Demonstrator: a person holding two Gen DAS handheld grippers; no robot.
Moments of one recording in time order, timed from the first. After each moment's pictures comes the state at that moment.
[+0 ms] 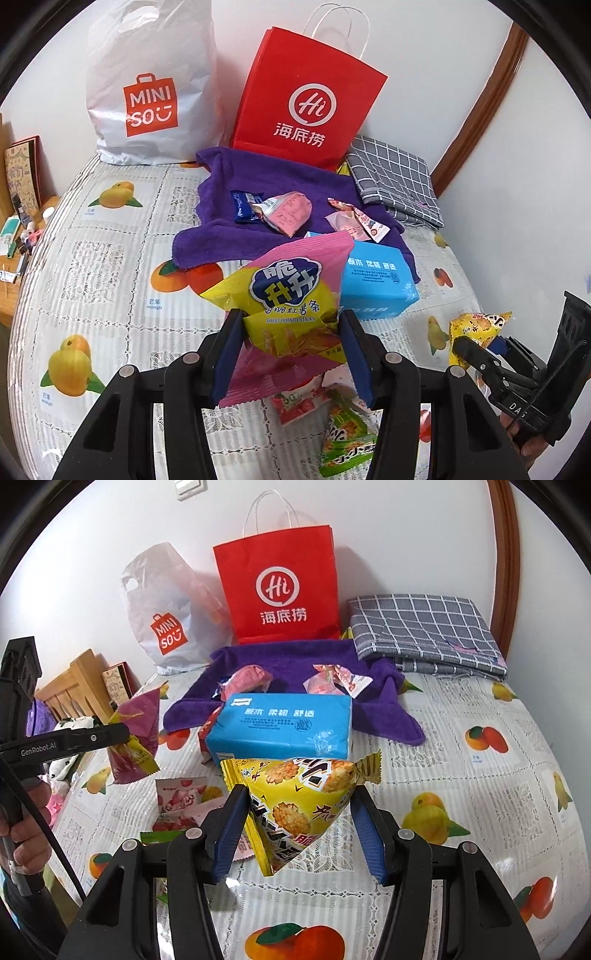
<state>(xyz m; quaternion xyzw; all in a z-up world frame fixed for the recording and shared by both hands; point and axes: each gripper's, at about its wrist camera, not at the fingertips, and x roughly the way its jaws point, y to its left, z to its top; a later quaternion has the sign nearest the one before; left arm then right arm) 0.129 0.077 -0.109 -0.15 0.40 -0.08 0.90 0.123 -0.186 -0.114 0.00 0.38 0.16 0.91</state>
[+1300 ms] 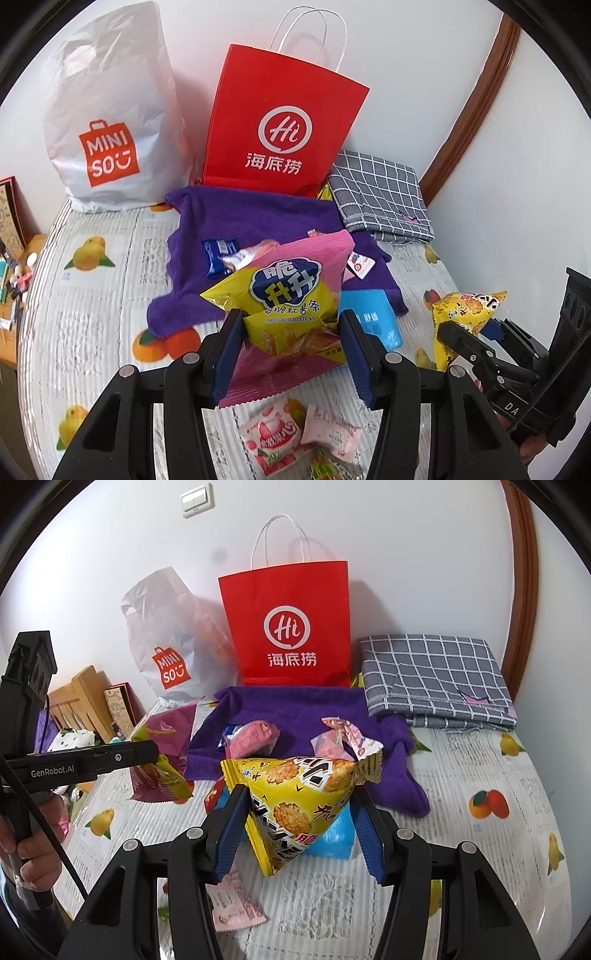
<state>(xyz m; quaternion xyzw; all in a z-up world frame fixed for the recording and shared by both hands) 0.191 0.061 -0.067 -0.12 0.40 -0.11 0.90 0.180 -0.164 -0.070 -0.01 0.36 0.16 0.92</state>
